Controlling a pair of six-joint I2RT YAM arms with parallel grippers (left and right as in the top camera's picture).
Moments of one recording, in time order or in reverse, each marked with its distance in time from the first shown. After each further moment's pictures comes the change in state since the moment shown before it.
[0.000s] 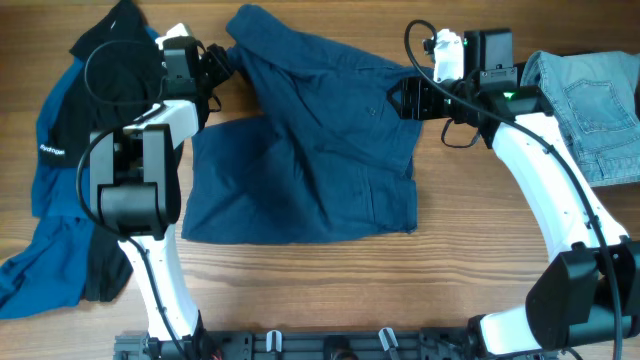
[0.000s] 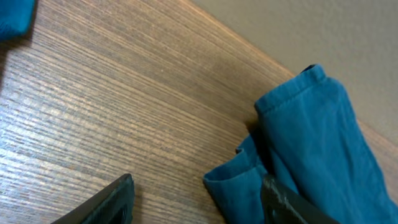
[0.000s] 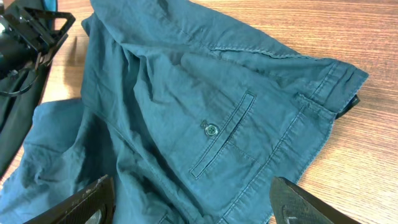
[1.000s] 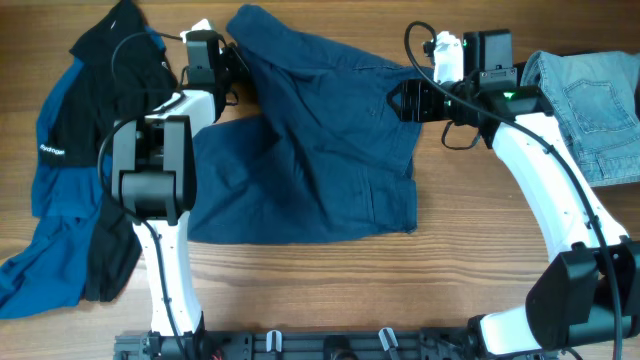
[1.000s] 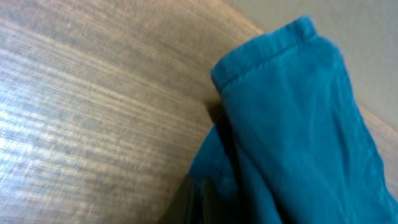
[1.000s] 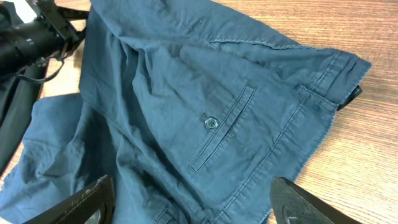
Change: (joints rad) left arm -0.057 0.137 0.167 -0.080 0.058 -0.026; right arm 0.000 0.000 0.000 -0.025 0.000 0.000
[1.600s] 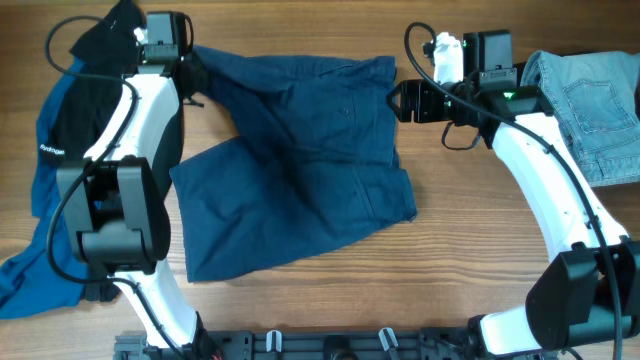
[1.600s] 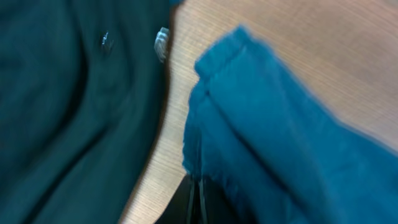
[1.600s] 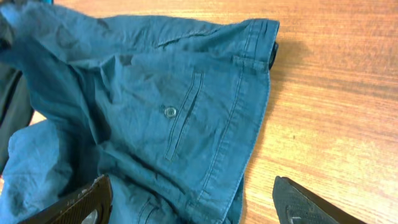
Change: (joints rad) left arm 0.056 -0.367 -0.004 -0.749 -0.288 0.094; right arm 0.000 0.000 0.000 0.001 -0.001 0.000
